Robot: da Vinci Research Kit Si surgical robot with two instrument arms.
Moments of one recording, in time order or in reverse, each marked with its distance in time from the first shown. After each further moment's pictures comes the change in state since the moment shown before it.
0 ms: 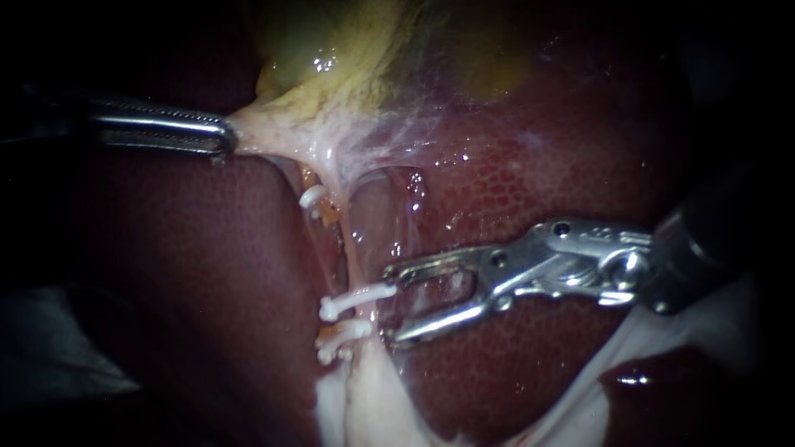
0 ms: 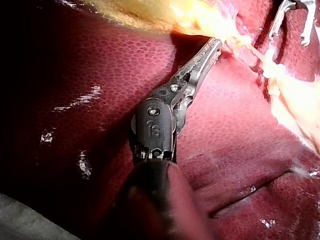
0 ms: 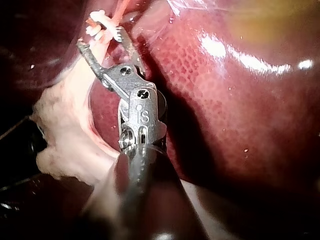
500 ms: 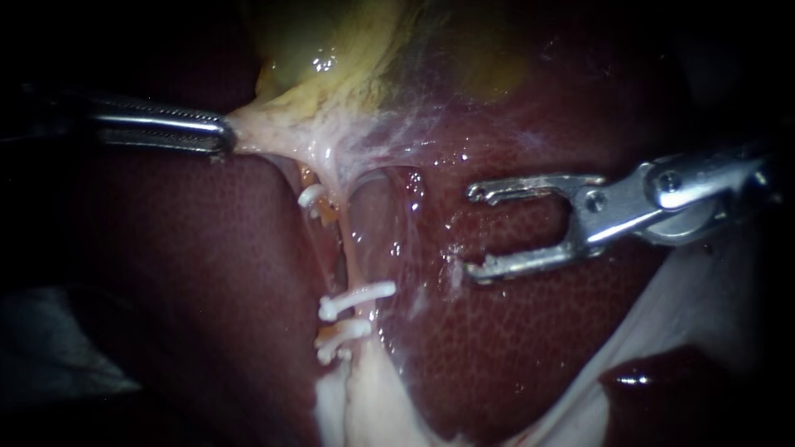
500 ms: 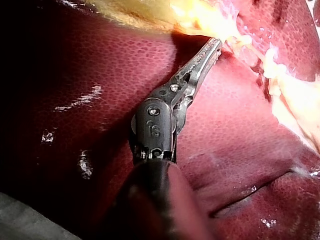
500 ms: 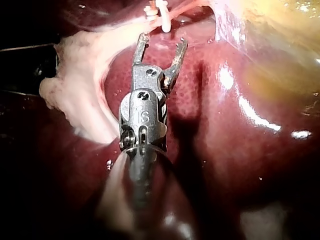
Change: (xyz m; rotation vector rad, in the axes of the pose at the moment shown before) right arm 0.005 -0.002 -0.009 -0.082 -0.116 -0.210; left arm 0.000 0.000 0.000 -0.001 0.000 0.000
